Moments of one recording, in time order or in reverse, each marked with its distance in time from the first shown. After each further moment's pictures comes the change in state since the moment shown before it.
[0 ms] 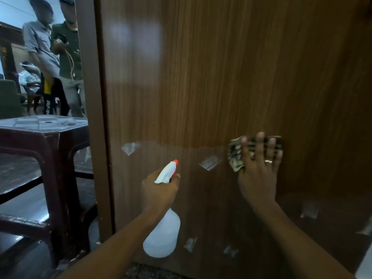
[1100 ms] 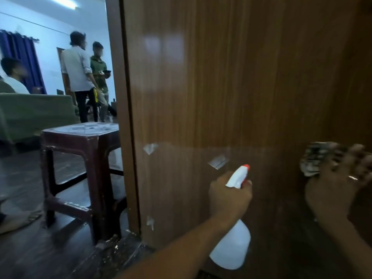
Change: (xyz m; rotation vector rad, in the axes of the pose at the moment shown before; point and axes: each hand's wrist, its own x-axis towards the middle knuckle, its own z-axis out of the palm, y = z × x) left_hand -0.110 0.066 0.098 0.113 -0.203 0.225; right_hand -0.018 0.108 -0.038 0.225 -0.068 0.293
